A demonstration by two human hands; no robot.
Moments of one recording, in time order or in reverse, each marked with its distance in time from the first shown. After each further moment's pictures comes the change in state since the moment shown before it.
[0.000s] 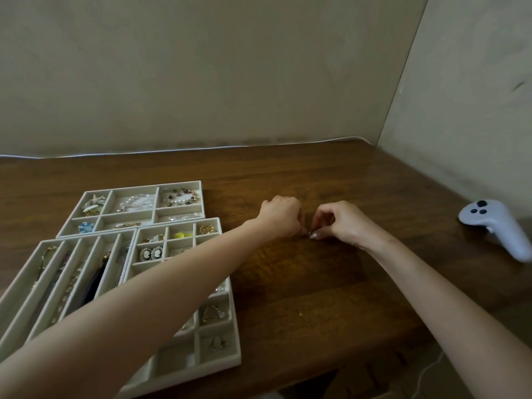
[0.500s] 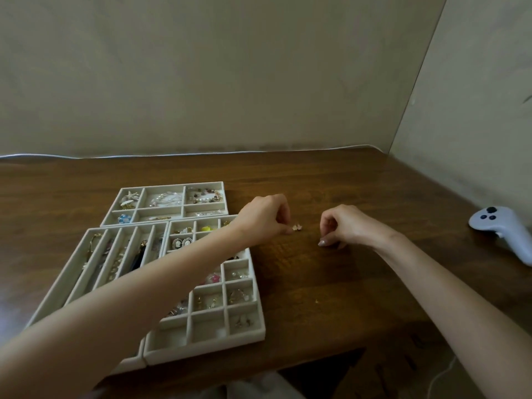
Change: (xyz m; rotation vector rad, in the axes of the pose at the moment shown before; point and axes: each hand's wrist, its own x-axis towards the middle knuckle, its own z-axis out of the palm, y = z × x) left_hand -0.078 -0.033 -0.029 -0.213 0.177 0.059; right_hand -0.009 -0.024 0.004 -0.103 -0.132 -0.022
